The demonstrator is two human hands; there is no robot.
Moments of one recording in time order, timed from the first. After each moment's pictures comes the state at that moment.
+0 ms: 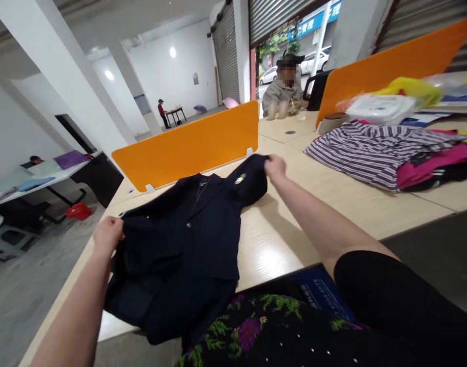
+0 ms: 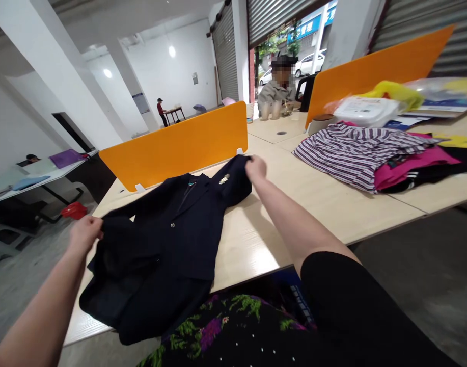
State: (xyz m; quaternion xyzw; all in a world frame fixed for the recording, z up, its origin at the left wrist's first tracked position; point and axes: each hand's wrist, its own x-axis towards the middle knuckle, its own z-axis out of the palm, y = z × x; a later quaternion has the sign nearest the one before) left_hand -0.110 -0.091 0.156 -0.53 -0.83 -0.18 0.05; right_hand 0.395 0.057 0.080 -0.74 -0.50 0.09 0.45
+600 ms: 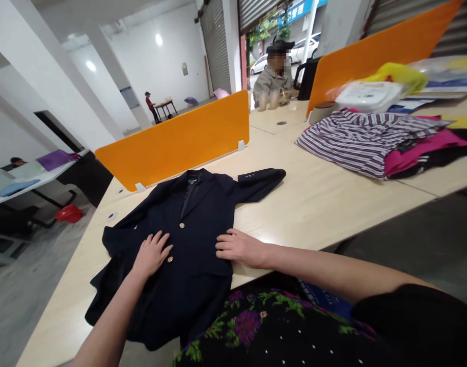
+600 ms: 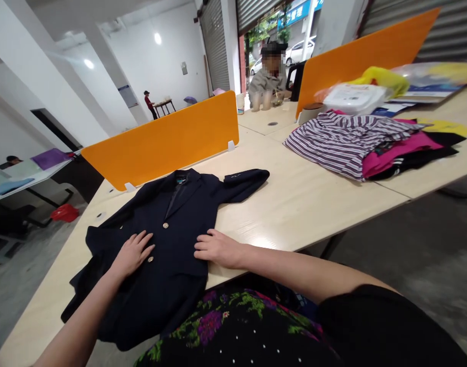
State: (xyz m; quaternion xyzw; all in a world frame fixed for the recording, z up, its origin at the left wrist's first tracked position) left_hand -0.052 -0.111 0.036 -0.81 -0.58 0.05 0.10; right_hand 0.296 -0.126 0.007 -0.21 -0.96 -0.06 0.20
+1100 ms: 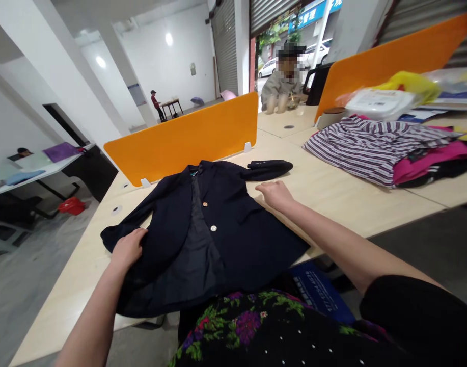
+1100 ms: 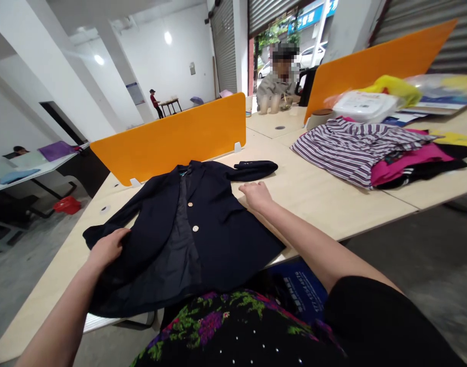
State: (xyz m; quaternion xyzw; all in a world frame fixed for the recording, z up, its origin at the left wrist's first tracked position) left_hand -0.098 -0.112 0.083 -0.72 -0.68 0.09 0.09; right_hand 0.391 -0.028 0.038 -0.61 -0.77 -0.09 0.14
